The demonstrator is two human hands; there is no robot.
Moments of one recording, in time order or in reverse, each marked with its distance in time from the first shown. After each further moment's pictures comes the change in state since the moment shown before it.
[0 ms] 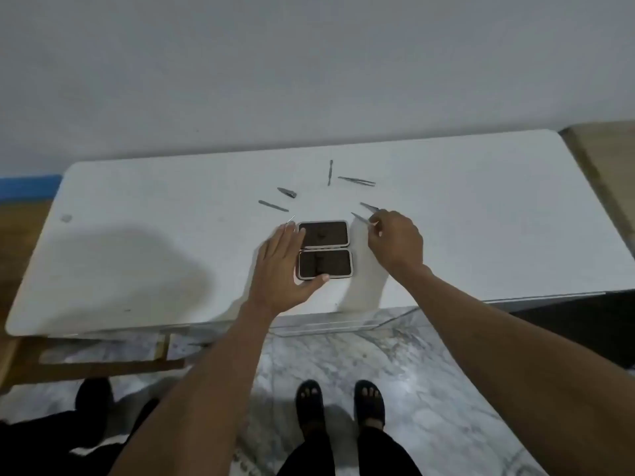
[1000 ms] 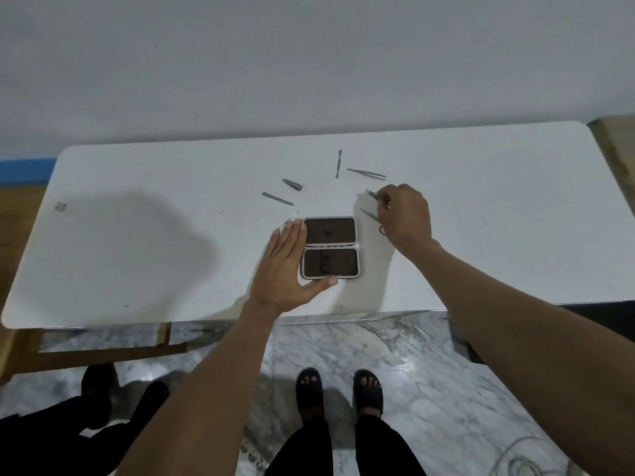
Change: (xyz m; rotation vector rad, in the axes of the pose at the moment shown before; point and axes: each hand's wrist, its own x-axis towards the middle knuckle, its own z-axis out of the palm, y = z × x) left_hand 0.001 -0.009 0.008 0.019 -0.083 0.019; right_hand 0.049 -0.006 0.000 0.001 -0.006 -0.040
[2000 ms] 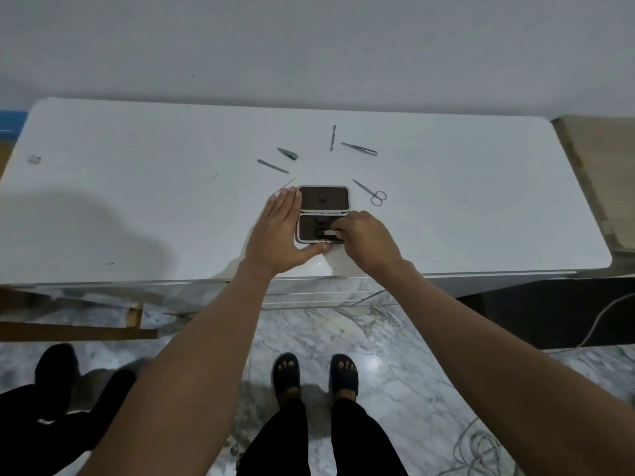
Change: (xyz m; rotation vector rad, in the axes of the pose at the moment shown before) left_hand -0.002 -0.004 0.004 0.019 -0.012 0.013; right_hand -0.107 -0.027 0.019 -0.119 -0.217 -0.378
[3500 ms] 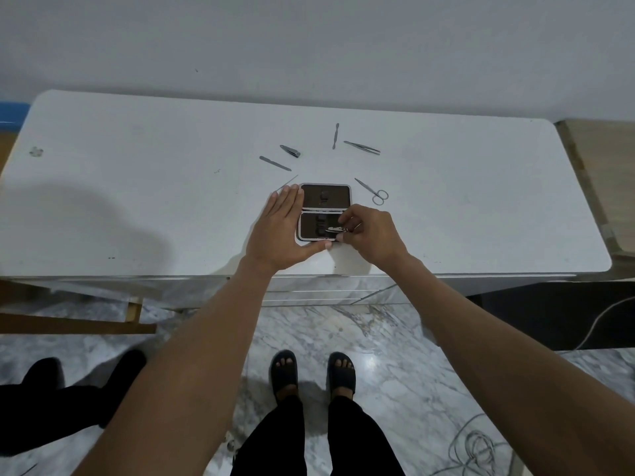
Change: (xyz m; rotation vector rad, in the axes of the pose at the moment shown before) left_hand 0.000 0.002 -0.002 -0.013 -0.005 -0.021; right_hand 0.002 0.010 -0.009 0.417 -0.014 0.256
